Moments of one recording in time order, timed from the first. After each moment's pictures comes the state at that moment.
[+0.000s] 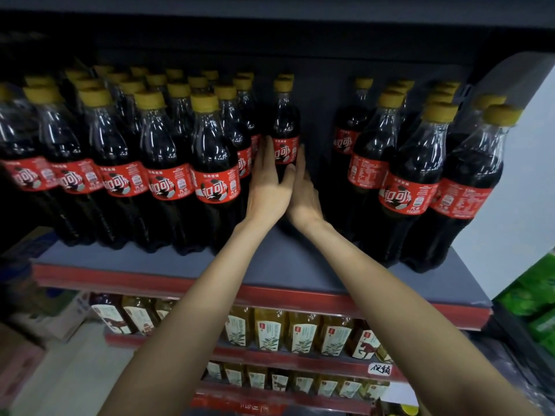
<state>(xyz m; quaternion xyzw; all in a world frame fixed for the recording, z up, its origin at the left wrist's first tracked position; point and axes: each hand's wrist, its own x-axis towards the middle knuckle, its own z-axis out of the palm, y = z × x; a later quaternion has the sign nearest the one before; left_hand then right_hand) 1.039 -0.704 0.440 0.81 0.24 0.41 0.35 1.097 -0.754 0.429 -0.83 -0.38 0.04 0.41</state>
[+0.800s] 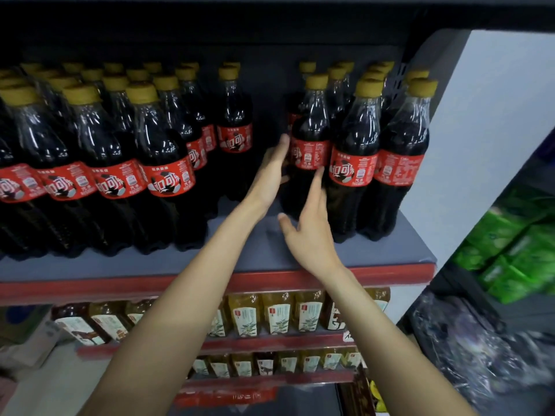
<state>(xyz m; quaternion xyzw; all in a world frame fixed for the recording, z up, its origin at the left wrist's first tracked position) 1.058 -0.763 0.457 0.71 0.13 0.24 0.65 1.055 -0.869 0.407 -0.79 -0.34 0.00 0.51</state>
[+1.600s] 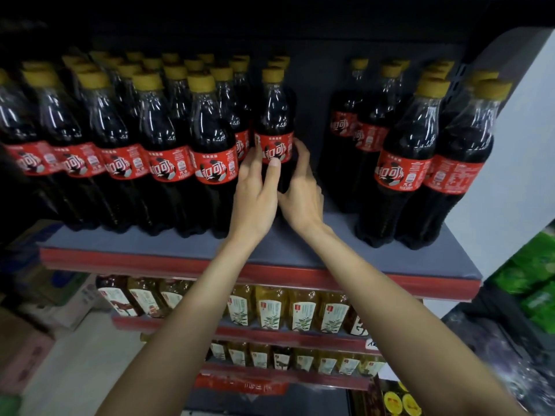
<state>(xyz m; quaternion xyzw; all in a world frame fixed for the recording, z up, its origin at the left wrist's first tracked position) 0.977 -0.741 0.437 0.78 0.21 0.40 0.43 1.054 -0.786 0.426 -0.80 -0.38 -0.05 0.46</state>
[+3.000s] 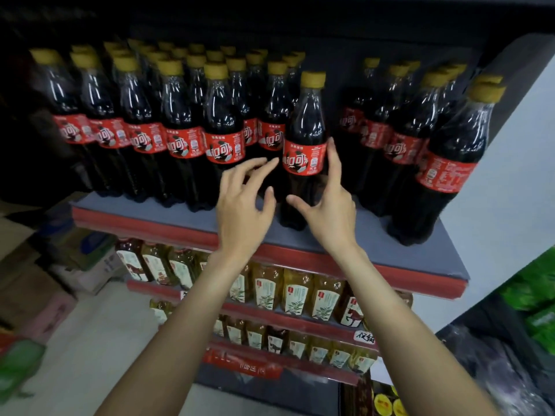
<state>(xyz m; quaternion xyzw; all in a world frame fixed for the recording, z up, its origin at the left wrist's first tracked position) 0.939 -0.770 0.409 0.81 0.23 0.53 0.11 1.055 -0.861 0.415 -0.78 -0.42 -0.09 0.45</state>
